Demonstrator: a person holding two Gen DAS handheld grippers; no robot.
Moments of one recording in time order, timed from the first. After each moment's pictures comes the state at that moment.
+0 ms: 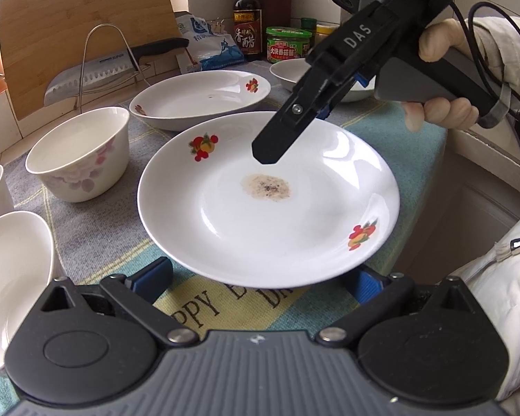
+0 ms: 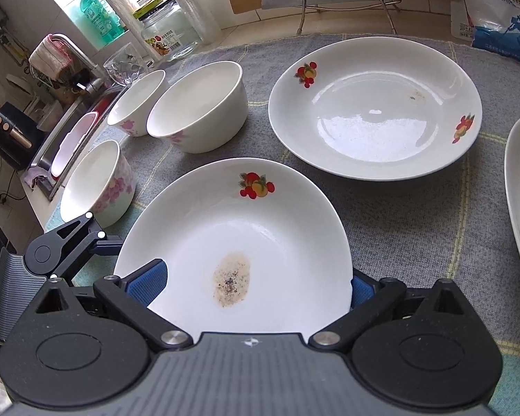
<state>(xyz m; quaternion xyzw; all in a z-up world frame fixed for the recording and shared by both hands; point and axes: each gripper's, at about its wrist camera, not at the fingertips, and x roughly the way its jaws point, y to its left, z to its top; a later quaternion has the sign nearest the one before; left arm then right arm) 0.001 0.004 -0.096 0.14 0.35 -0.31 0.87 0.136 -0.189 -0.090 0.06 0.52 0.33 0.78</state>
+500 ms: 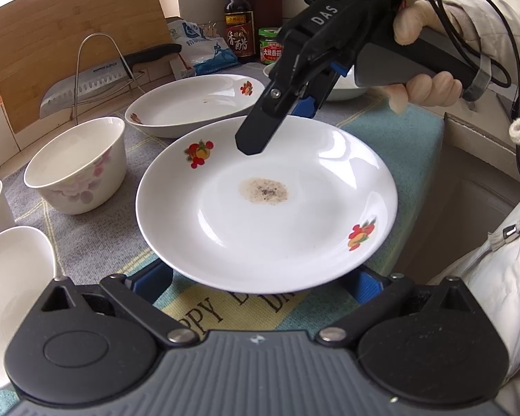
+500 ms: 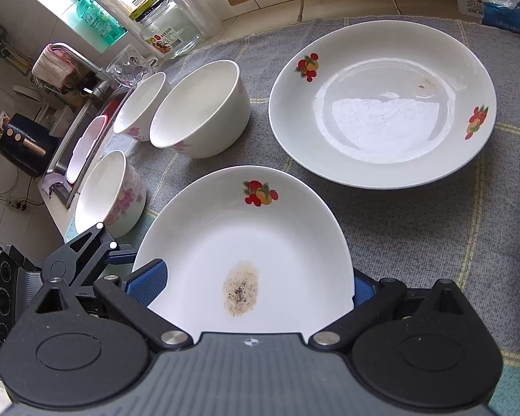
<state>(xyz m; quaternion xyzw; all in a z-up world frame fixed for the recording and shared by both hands) 0.001 -0.001 -0.094 0.16 0.34 -0.31 0.87 0.155 -0.186 -0.089 0.07 0.55 0.35 0.75</state>
